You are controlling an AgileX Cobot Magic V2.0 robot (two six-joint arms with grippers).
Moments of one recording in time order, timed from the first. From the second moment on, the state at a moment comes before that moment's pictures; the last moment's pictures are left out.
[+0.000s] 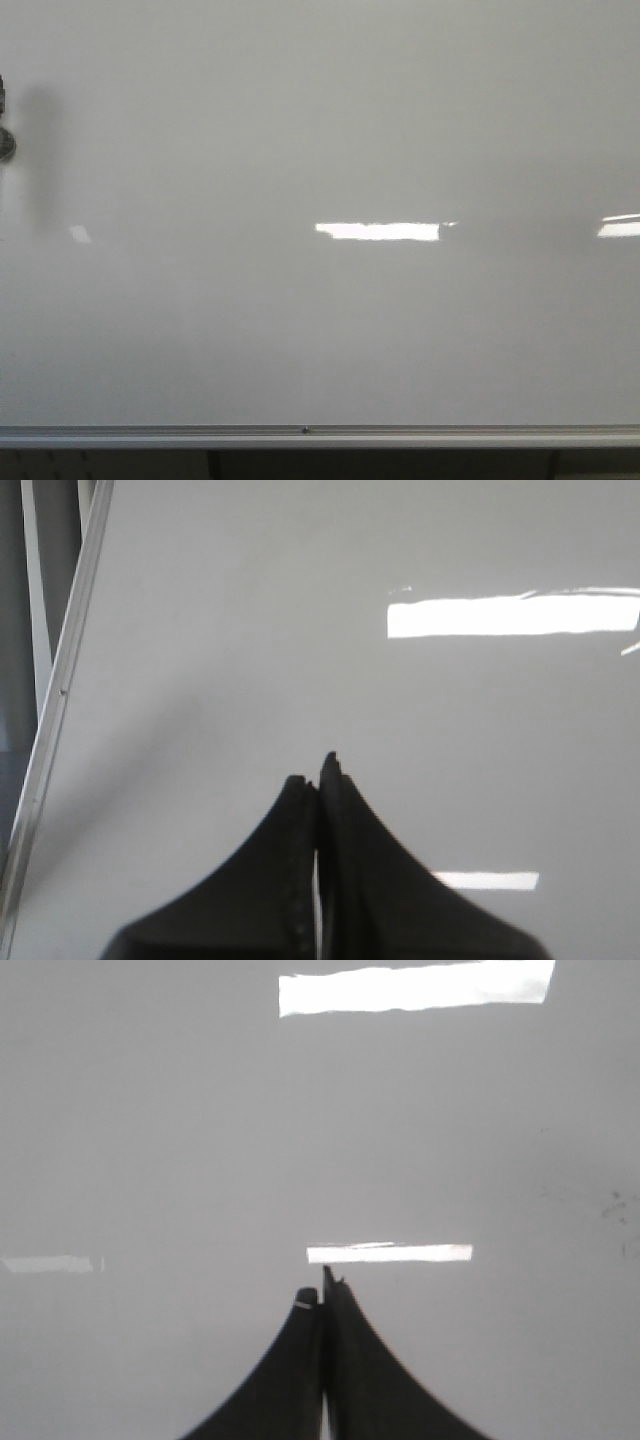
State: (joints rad) left arm 0.01 0.02 -0.32 0.07 0.11 -0.06; right arm -0.03 0.07 -0.34 0.12 0.25 -0.03
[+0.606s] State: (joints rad) left arm 0.01 0.51 -0.68 0.06 0.58 -0.06; right arm -0.03 0.54 -0.64 0.10 0.42 -0.02
